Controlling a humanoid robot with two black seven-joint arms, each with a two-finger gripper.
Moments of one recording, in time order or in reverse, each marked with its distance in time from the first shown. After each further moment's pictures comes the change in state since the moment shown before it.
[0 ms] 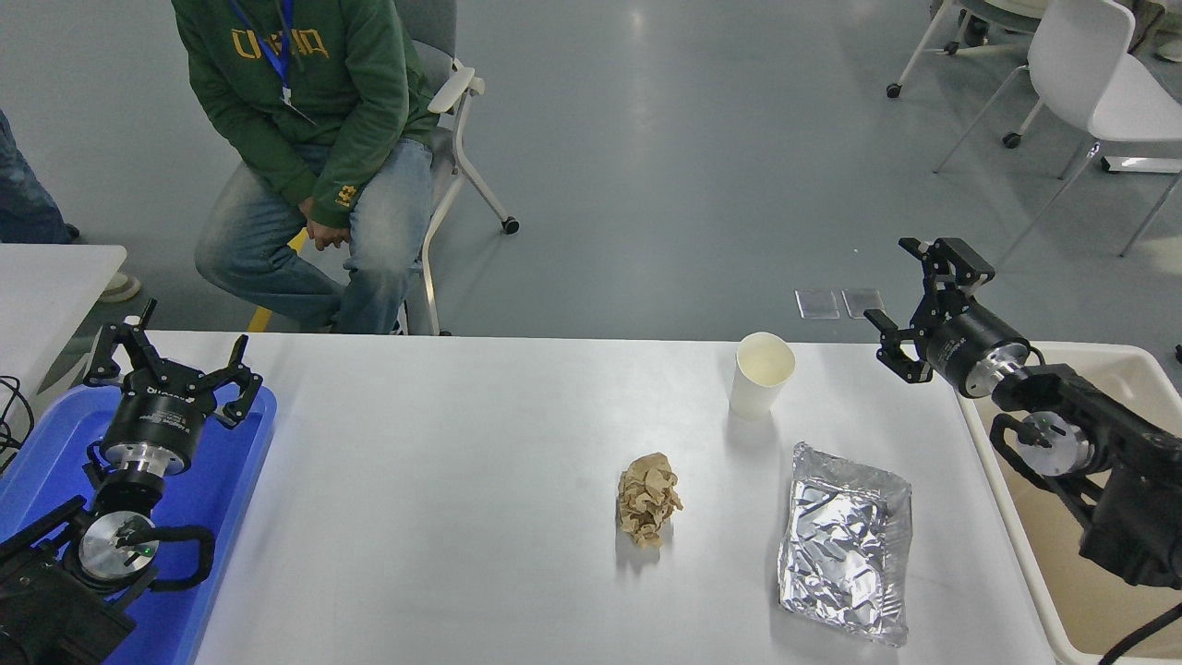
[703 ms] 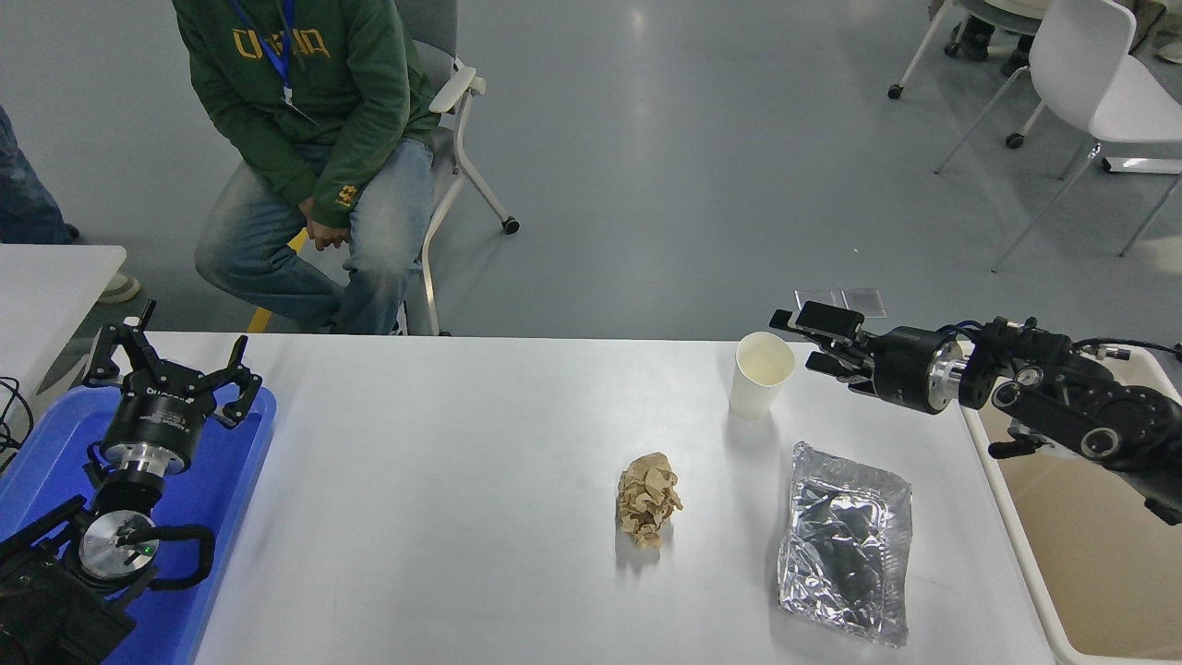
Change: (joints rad) left arm 0.000 0.000 0.000 0.000 0.000 -0.001 0.000; right arm 0.168 -0.036 -0.465 0.151 -0.503 -0.053 0.109
